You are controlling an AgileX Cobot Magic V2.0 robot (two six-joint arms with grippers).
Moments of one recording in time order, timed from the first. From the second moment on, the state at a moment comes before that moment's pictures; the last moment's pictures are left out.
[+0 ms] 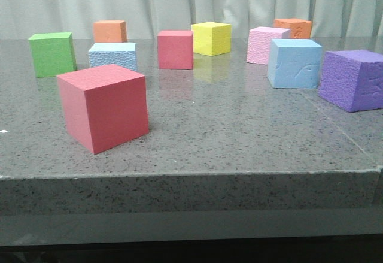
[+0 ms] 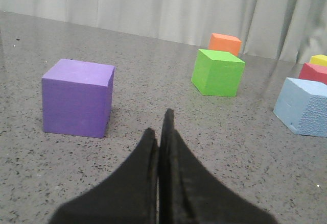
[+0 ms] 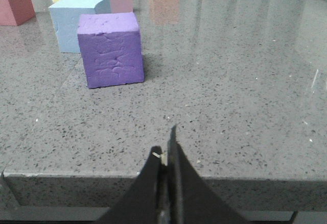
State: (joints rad) left arm 0.03 -0.01 0.00 -0.09 0.12 -0.07; right arm 0.03 -0.01 0.03 0.05 0.24 0.04
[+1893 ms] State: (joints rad) left arm 0.03 -0.01 0.00 -0.10 -0.09 -0.07; right arm 0.03 -0.01 0.03 0.05 0.08 0.04
